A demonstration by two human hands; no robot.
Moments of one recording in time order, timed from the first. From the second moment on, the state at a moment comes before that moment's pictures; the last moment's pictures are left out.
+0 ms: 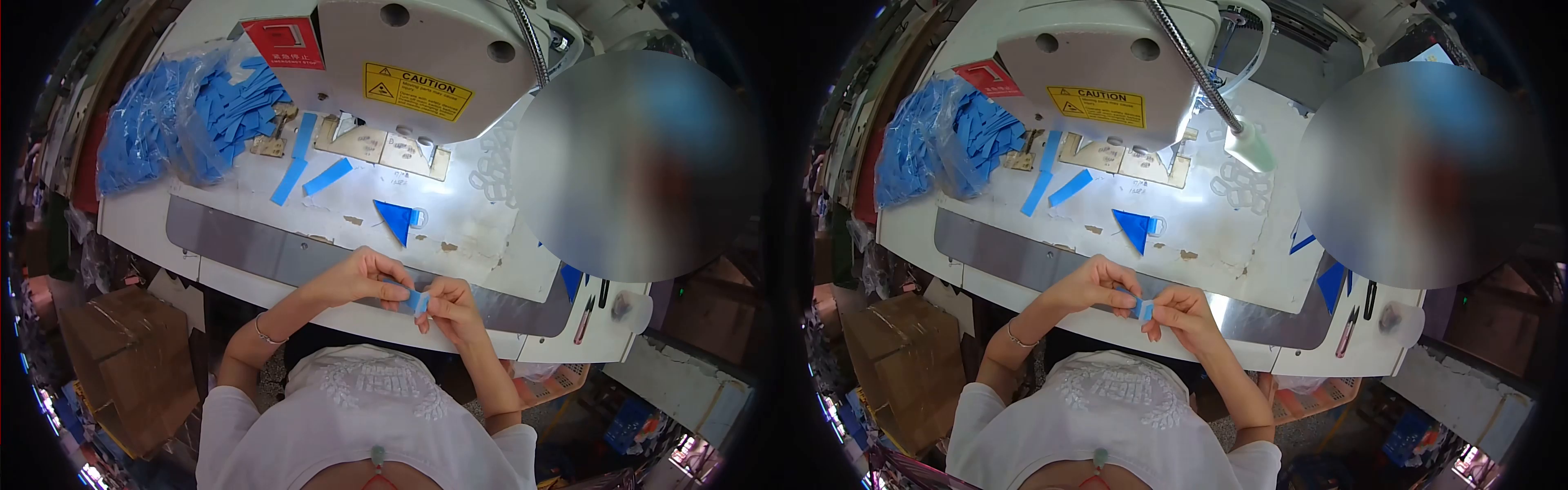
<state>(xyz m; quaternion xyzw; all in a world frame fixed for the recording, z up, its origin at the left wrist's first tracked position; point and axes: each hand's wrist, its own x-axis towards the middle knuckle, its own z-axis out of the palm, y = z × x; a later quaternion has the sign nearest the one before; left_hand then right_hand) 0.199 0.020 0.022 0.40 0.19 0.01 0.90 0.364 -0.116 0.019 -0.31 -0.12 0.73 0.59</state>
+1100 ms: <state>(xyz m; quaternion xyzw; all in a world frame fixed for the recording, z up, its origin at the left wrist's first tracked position) 0.210 0.018 0.052 0.64 0.22 0.13 0.72 0.342 -0.090 0.032 -0.69 -0.51 0.12 0.50</state>
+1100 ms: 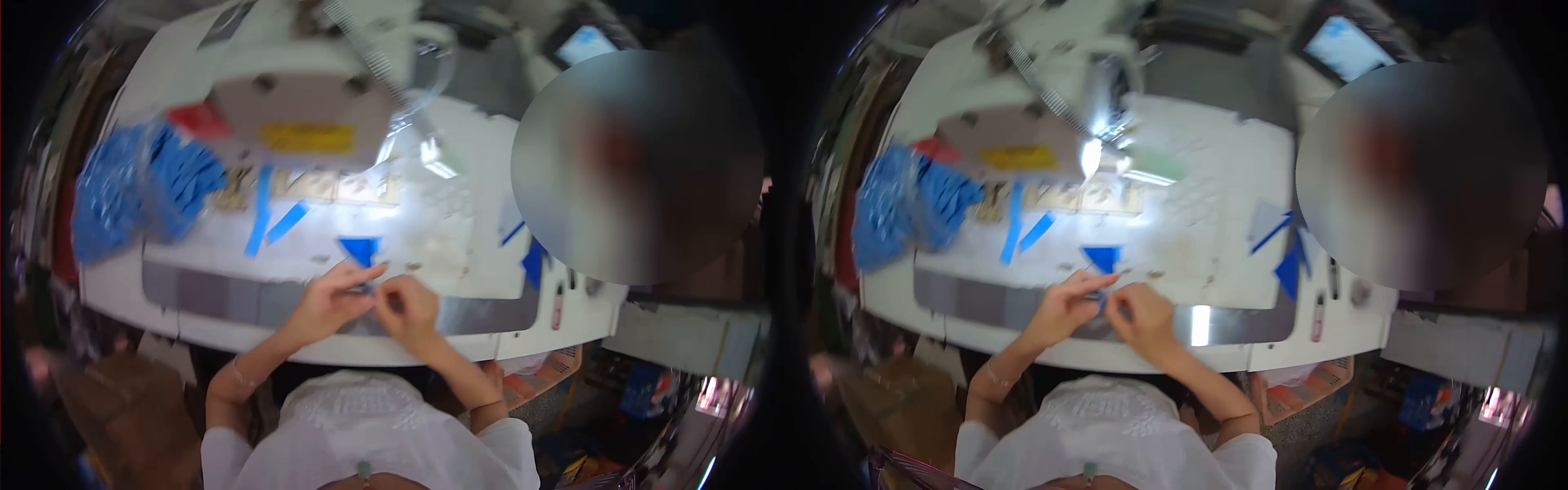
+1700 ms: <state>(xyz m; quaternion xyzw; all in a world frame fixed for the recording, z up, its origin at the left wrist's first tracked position) 0.259 0.027 0.034 0.63 0.22 0.21 0.71 0.514 -0.064 0.086 -0.77 -0.44 0.15 0.44</state>
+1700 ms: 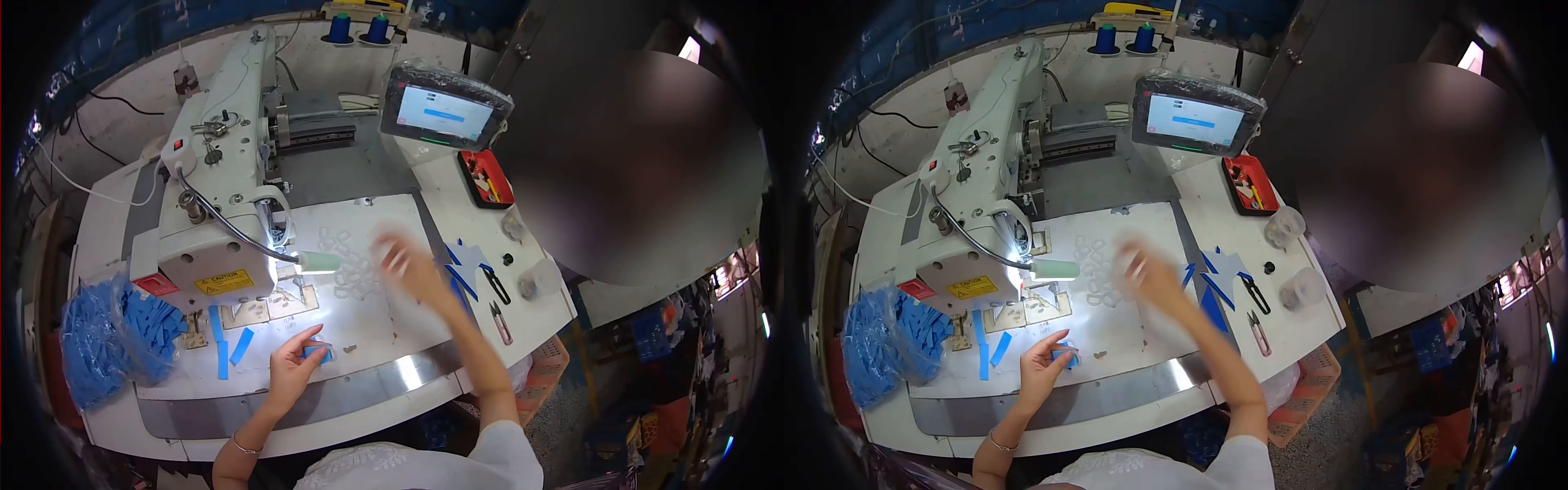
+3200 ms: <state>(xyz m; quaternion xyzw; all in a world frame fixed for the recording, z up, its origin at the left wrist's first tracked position) 0.255 0.034 0.021 0.60 0.24 0.37 0.67 0.402 -0.065 0.043 -0.60 -0.53 0.31 0.51</state>
